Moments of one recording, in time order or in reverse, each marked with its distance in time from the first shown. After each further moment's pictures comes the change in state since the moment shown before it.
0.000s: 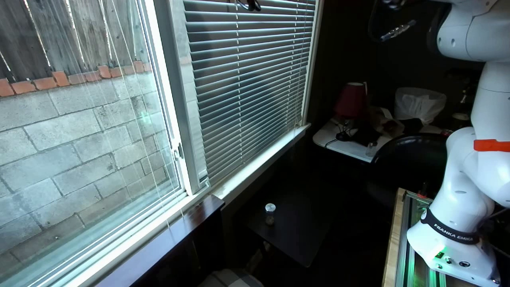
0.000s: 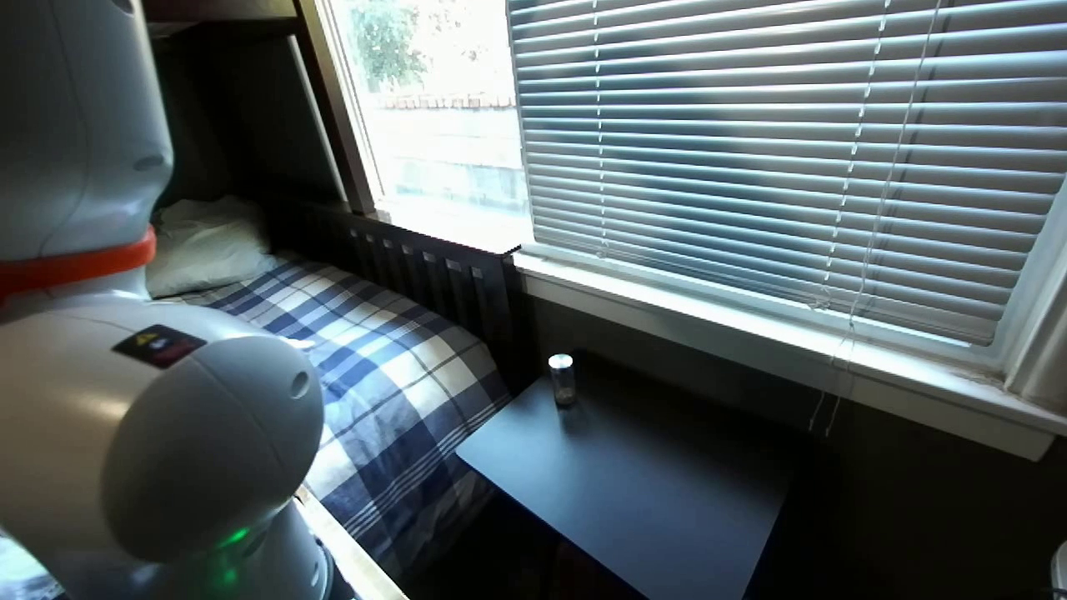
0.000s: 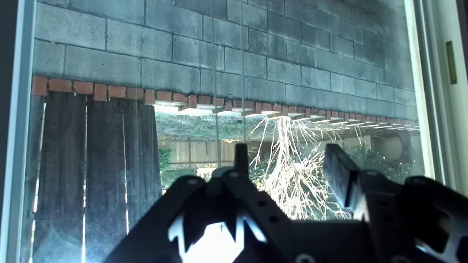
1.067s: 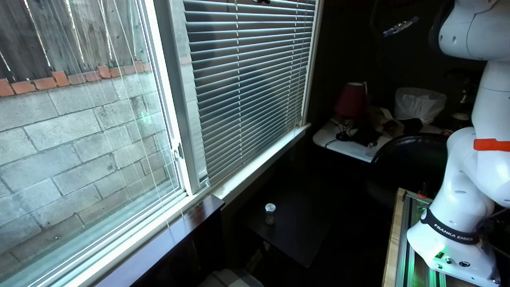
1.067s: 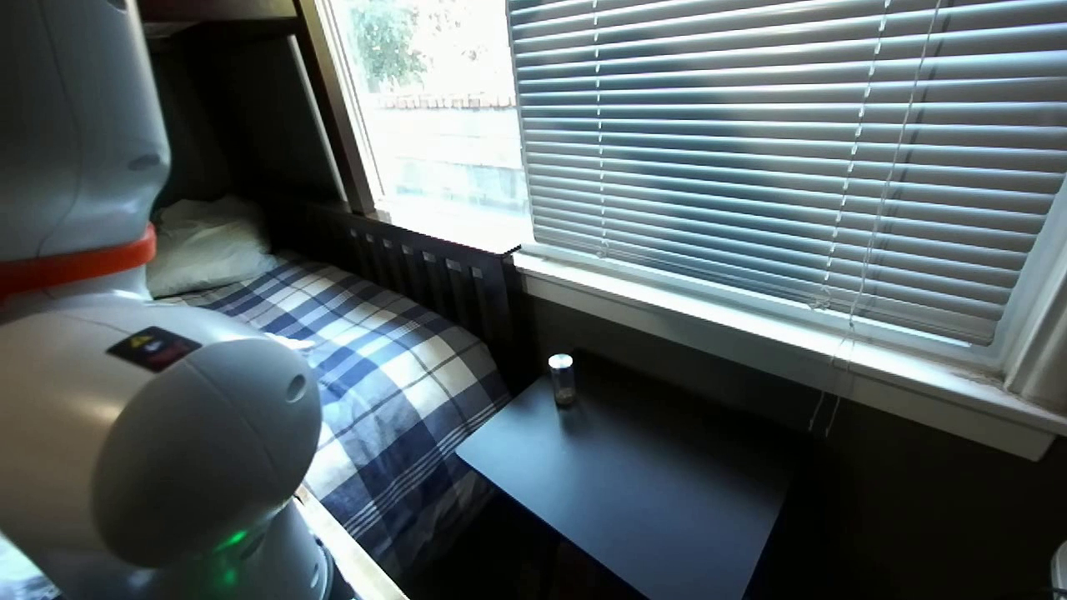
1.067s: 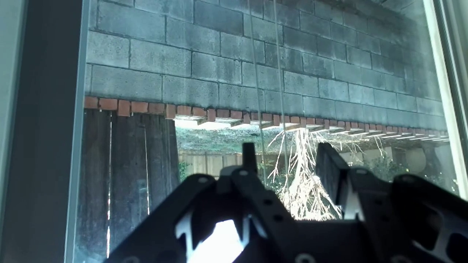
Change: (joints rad) arm -0.021 -0.011 -0.006 0.025 0.007 -0.088 0.013
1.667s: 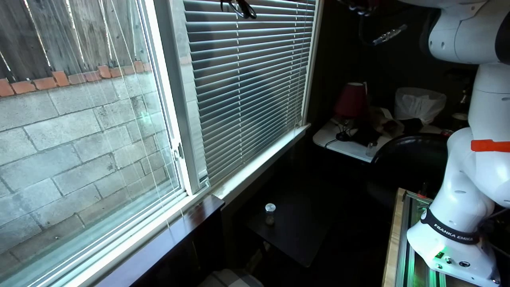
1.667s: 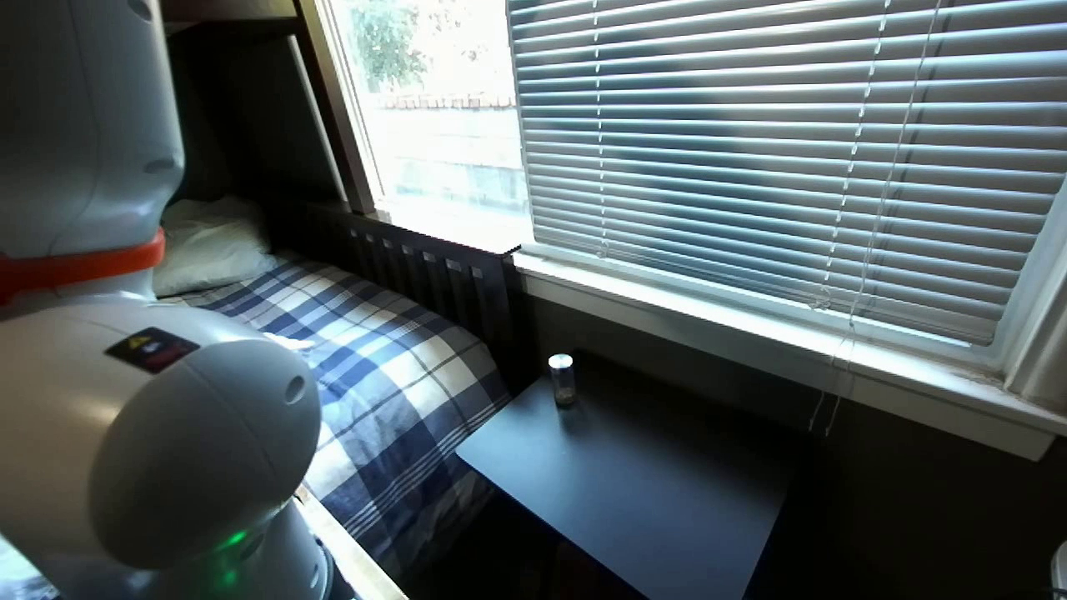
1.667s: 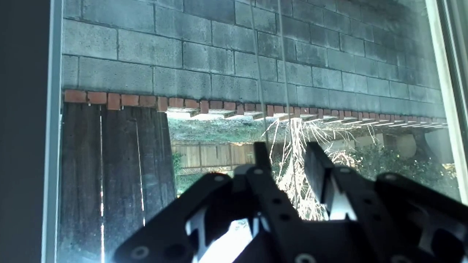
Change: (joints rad) arm -0.007 0.049 0.000 0.000 0.000 0.094 -0.003
